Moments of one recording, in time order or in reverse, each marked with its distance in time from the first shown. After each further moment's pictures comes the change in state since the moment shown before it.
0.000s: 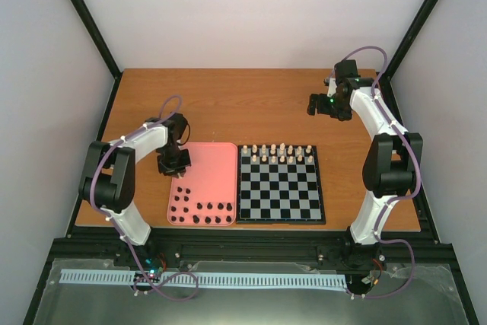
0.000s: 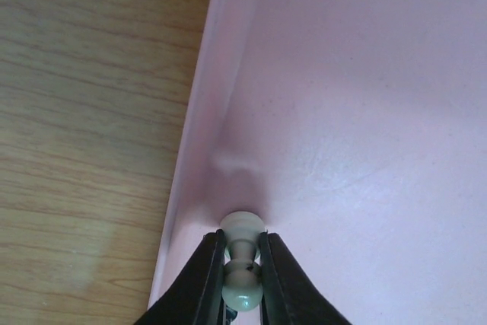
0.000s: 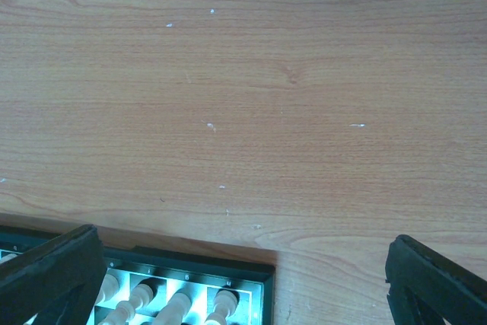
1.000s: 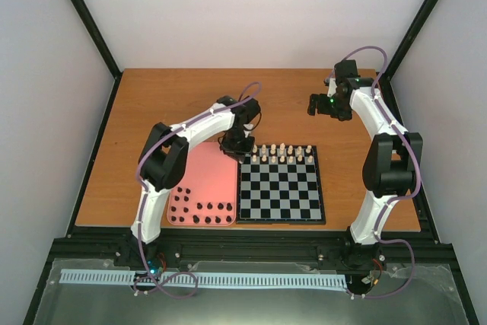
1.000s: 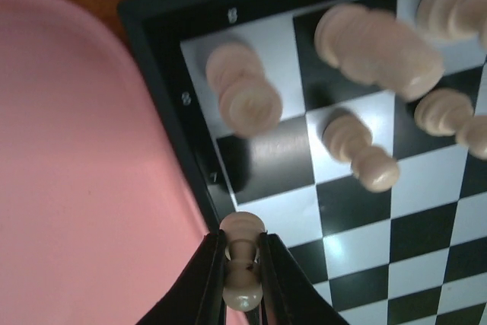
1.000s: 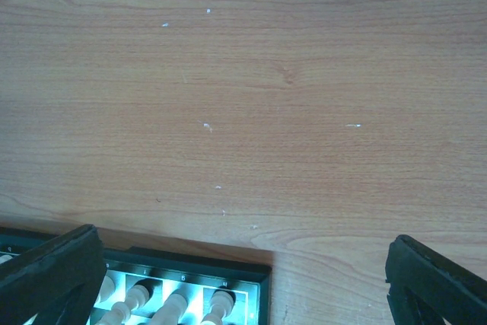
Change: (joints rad) left arm -0.447 0.437 0.718 -0.226 0.123 0.083; right arm 0.000 0.001 0.000 0.000 0.008 -0.004
